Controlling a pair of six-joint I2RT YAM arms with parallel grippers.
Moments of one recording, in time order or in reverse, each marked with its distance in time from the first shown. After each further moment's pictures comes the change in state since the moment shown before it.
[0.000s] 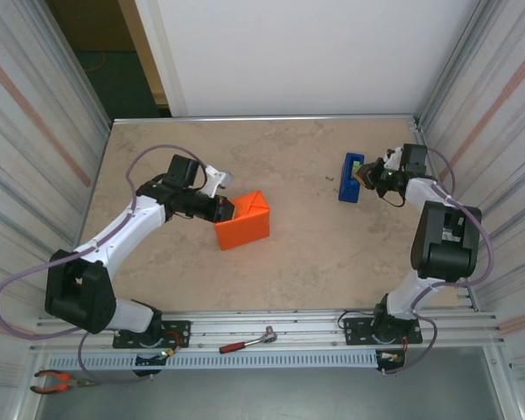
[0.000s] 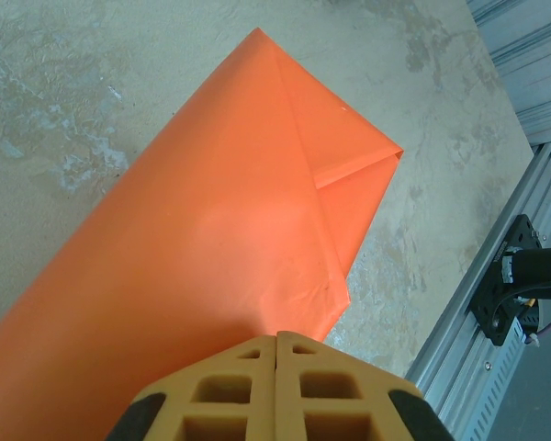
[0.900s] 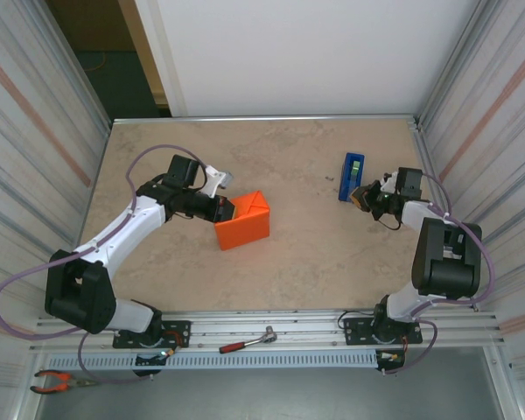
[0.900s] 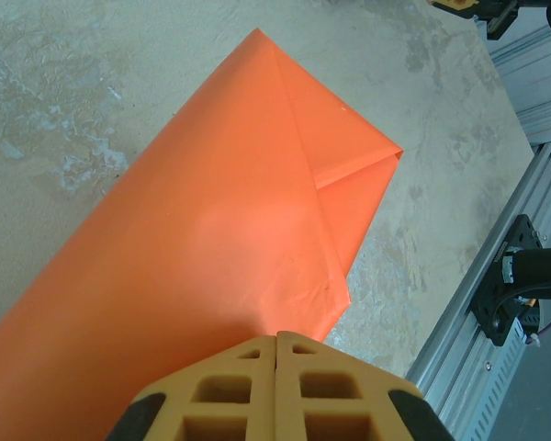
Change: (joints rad) left arm -0.001 -0.001 -0.002 0.003 0.000 0.000; right arm 0.008 -0.126 -0.265 0.102 0.016 0.088
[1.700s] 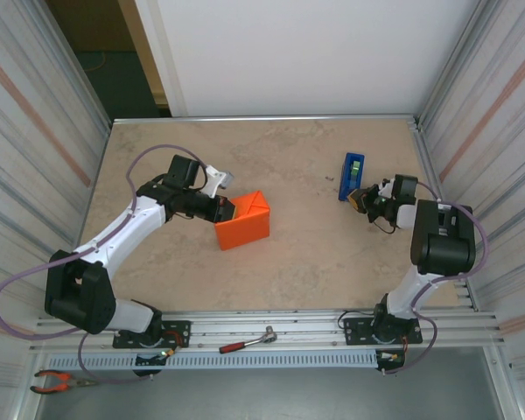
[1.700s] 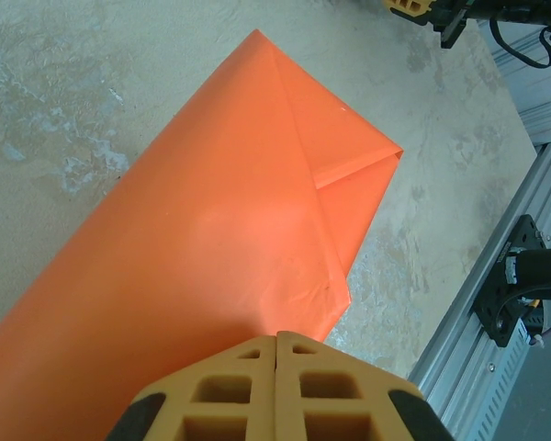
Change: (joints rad) left arm -0.005 -0.003 -0.001 0.003 -0.009 0.000; right arm -0.012 0.185 -0.064 0.331 -0.035 0.156
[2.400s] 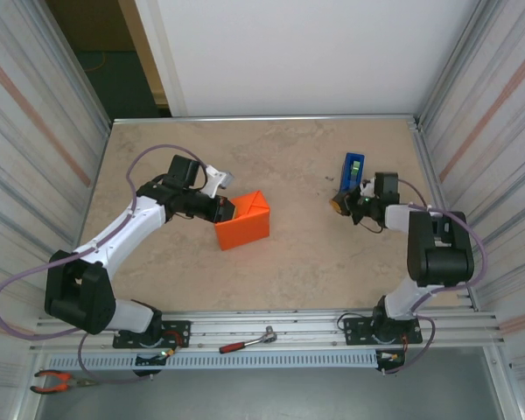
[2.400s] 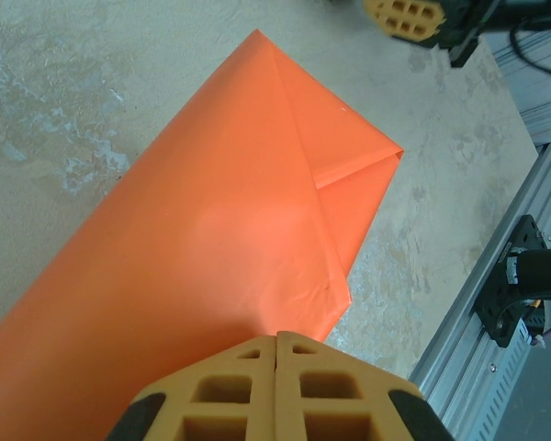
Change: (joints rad) left arm 0.000 -0.001 -0.001 0.001 -0.002 0.000; right arm 0.190 -0.140 0.035 -0.175 0.021 0.059
